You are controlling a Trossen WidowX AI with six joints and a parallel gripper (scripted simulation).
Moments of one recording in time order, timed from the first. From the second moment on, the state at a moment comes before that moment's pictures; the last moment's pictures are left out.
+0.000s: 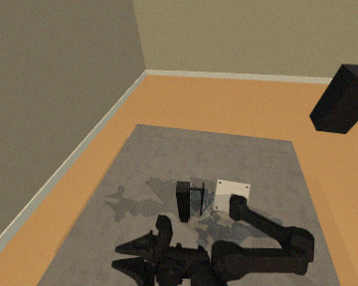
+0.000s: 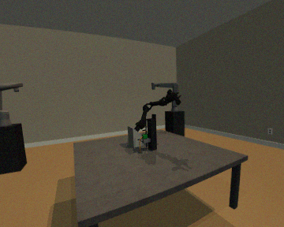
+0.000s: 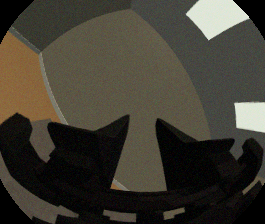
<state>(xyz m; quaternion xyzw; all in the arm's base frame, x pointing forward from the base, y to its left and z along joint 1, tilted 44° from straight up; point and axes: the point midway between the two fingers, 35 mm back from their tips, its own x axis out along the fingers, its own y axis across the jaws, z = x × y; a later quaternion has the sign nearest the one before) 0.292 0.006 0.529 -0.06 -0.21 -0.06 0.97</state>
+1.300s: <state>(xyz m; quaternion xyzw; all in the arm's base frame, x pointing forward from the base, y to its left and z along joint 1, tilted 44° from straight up) 0.303 -0.082 0.011 0.55 0.66 -0.18 0.48</state>
